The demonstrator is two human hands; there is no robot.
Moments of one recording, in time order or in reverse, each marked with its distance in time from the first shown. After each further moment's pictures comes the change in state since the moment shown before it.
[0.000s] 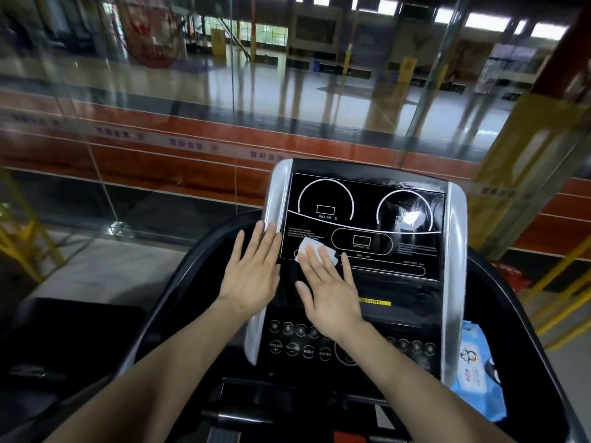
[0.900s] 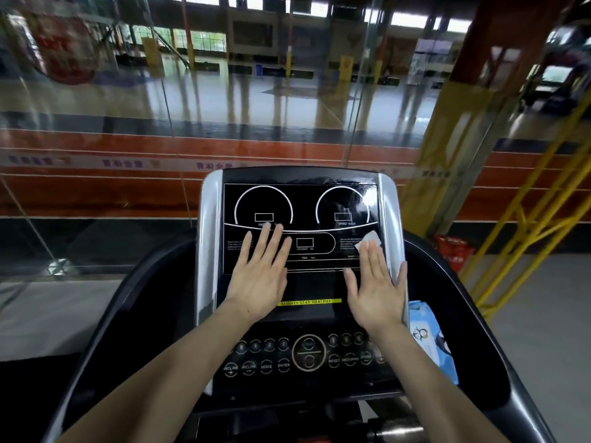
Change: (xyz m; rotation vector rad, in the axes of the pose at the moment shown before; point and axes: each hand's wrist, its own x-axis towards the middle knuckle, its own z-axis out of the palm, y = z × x) left_hand 0.062 0.093 0.004 -0.009 -0.005 0.220; right_hand -0.062 0.140 -0.028 -0.026 0.090 0.629
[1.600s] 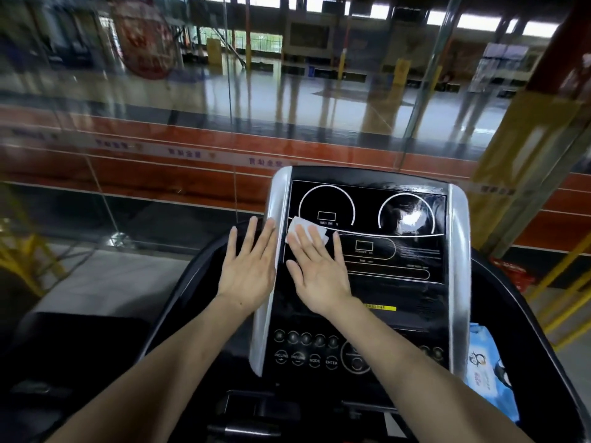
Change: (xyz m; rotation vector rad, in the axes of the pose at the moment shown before) left_hand -0.067 -0.095 -0.013 0.084 -0.034 -0.248; right_hand 0.007 -0.193 0.018 0.011 -0.052 -0.644
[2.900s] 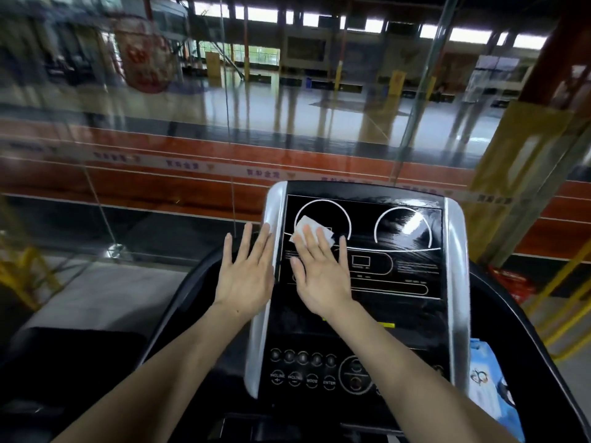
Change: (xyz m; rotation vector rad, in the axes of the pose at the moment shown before) left_hand 0.021 -0.002 -0.001 -0.002 0.016 -0.022; right_hand 0.021 0.010 -0.018 0.056 -0.016 0.130
